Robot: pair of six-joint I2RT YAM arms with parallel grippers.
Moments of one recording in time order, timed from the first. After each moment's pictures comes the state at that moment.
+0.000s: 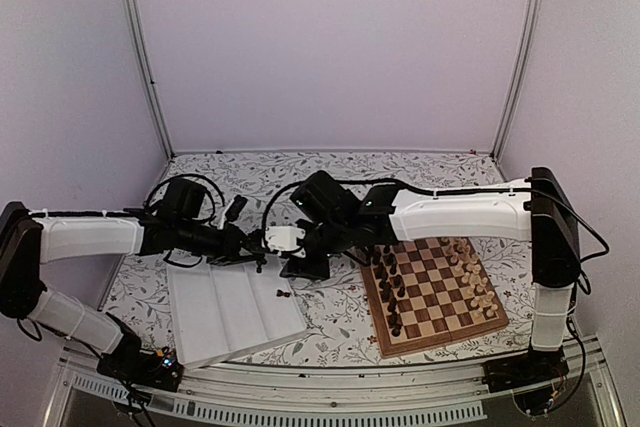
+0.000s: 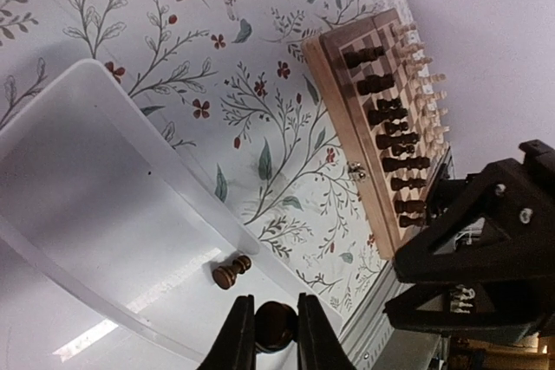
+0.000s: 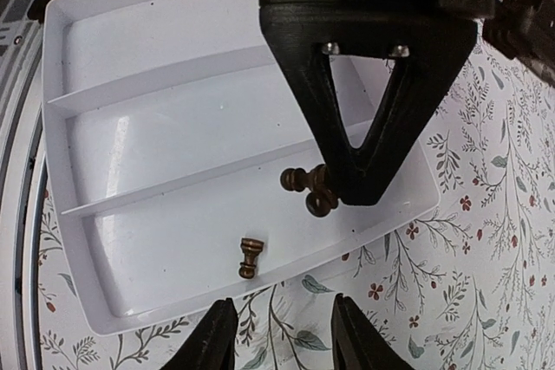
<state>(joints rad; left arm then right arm) -0.50 1.38 0.66 -0.11 0.63 -0.52 1.12 1.99 1.58 -0.44 -0.16 -0.54</state>
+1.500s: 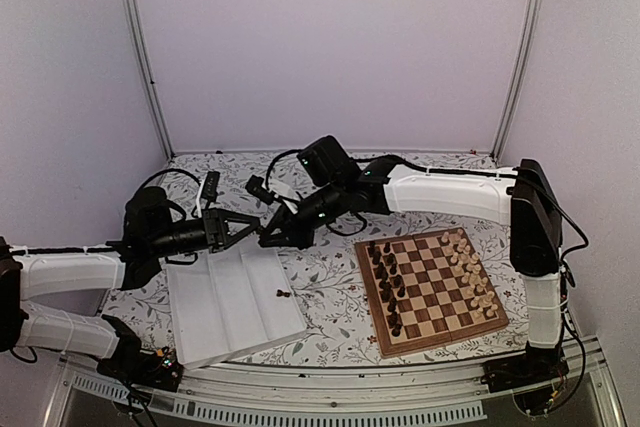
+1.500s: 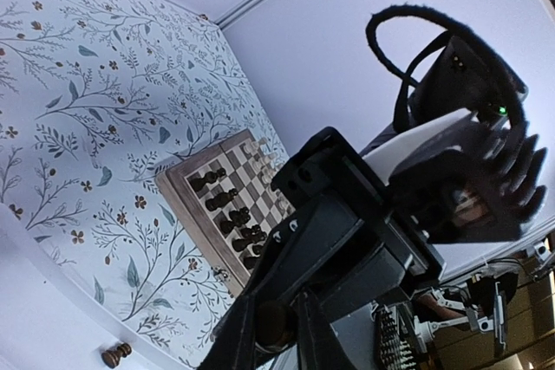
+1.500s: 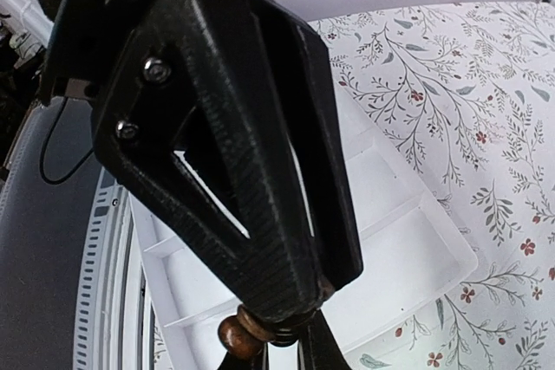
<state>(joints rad) -0.52 1.13 0.39 0.61 0.62 -0.90 1.00 2.10 1.76 -0.35 -0.58 -0.15</state>
